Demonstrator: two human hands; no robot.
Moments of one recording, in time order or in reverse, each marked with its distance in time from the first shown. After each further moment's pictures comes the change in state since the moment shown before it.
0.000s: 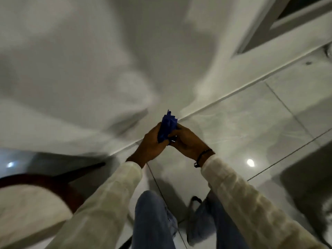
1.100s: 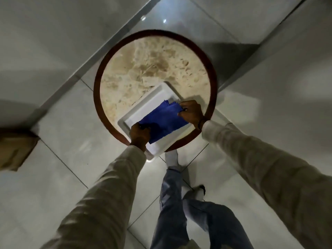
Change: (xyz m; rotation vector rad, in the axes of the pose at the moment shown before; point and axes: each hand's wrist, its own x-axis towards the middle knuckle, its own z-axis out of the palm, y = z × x) left_hand -0.498 -0.199 -0.055 -1.142 1.242 -1.032; right_hand -0.136 0.284 0.398 -1.869 -0.754 -0.137
